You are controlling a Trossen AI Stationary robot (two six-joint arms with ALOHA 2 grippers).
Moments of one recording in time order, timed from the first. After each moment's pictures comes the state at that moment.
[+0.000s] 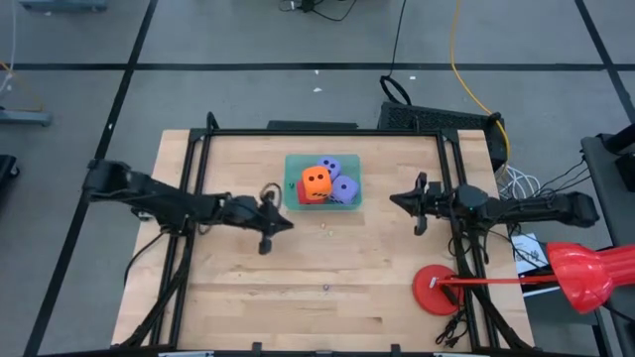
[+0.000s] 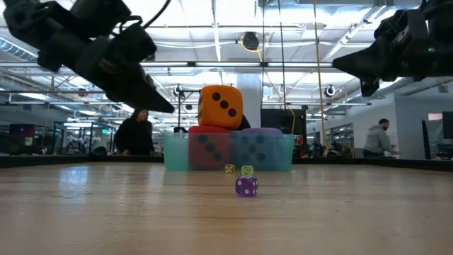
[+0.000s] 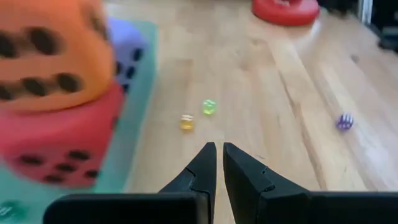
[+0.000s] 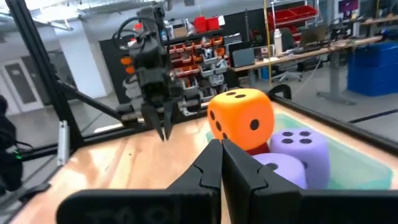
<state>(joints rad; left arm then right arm) -0.06 1.26 0.40 0.41 -0.03 -0.07 -0.05 0.40 0.02 0.45 0.10 0.19</state>
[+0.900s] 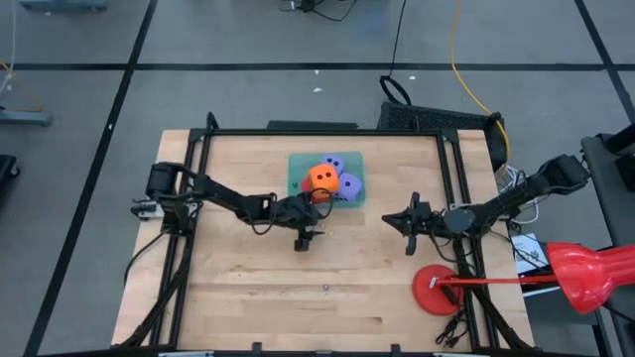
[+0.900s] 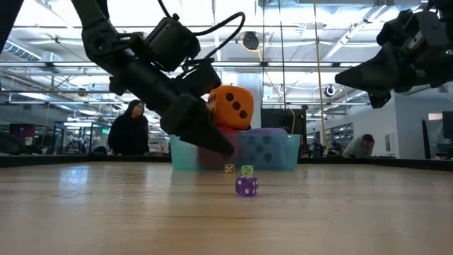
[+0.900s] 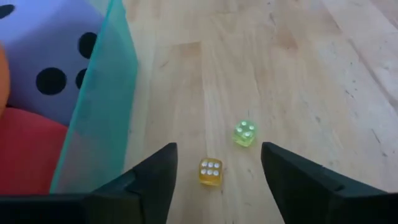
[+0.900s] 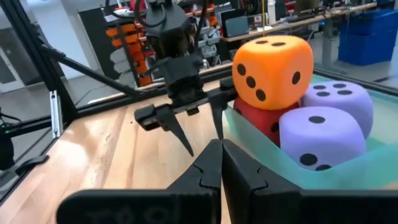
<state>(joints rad) 0.01 1.84 0.78 0.42 0.02 0.09 0.38 0.87 0.01 0.77 0.55 0.30</state>
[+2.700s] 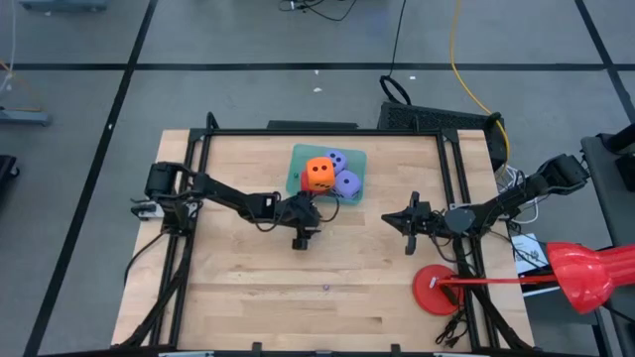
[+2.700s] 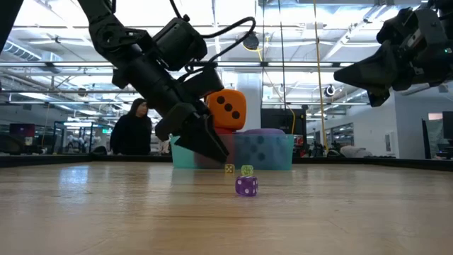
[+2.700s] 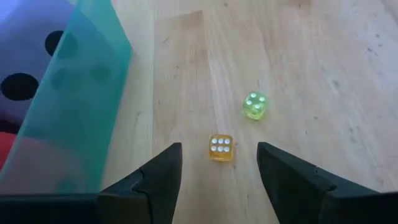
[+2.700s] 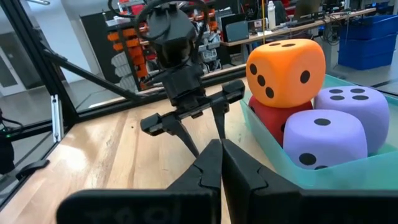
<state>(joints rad) 0.00 1.83 0.85 0.26 -0.06 0.21 0.38 0.90 0.01 0.83 0.55 0.27</state>
